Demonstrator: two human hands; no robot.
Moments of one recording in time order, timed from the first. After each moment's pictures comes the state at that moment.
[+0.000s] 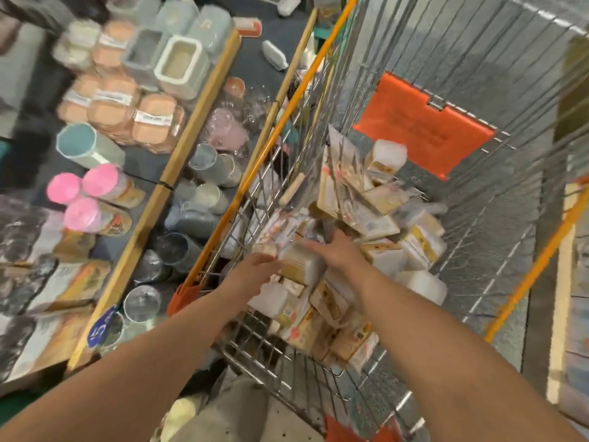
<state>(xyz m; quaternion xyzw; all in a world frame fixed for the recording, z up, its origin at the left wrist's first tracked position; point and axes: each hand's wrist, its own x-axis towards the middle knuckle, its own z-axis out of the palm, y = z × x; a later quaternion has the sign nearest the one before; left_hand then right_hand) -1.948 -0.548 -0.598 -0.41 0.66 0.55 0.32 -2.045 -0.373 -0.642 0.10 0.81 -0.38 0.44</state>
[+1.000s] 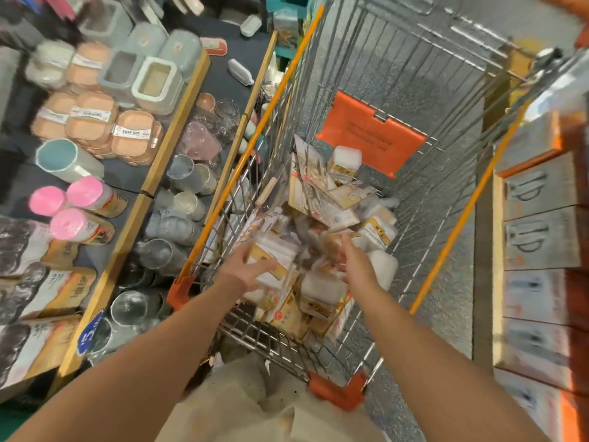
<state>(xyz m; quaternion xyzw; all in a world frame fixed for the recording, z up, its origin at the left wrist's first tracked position) -1.936 -0.528 -0.540 -0.37 0.65 0.60 0.29 -1.988 -0.313 -0.559 0.33 0.74 -0.49 0.33</state>
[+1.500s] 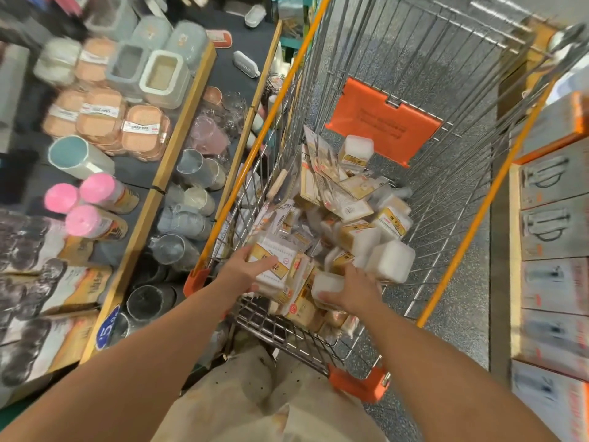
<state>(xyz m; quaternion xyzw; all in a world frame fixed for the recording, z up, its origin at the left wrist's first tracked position) -1.920 -0.553 -0.555 -0.39 0.64 0.60 0.29 -1.934 -0.308 -0.613 0.08 0.90 -0.15 0.39</state>
